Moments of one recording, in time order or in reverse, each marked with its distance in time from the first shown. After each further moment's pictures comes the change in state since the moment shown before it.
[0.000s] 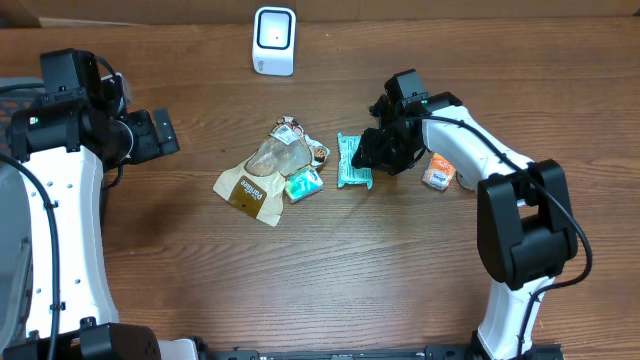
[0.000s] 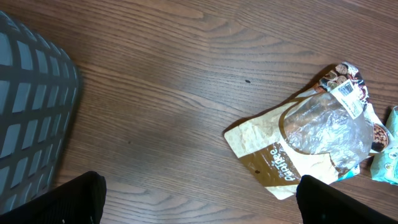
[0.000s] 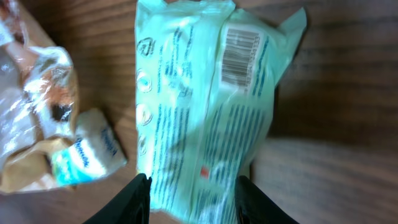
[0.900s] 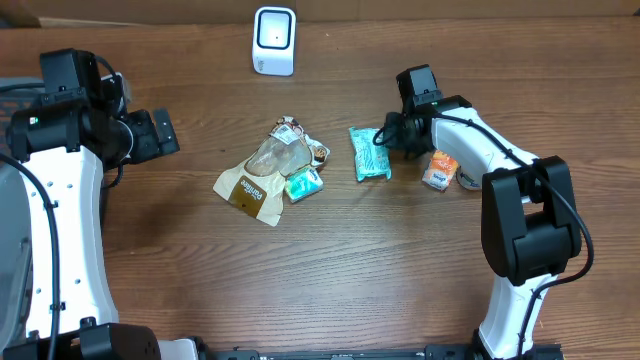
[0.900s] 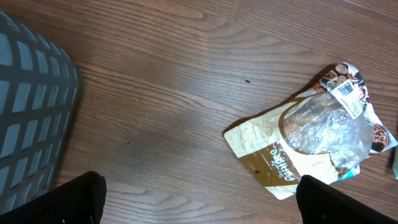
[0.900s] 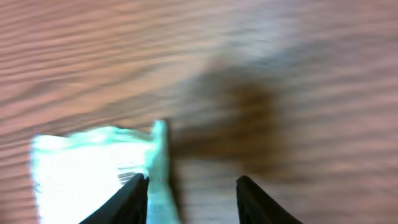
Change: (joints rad) left arm 0.000 0.000 0.000 0.000 0.000 0.000; right arm -0.045 0.020 -0.043 0.245 0.380 0.093
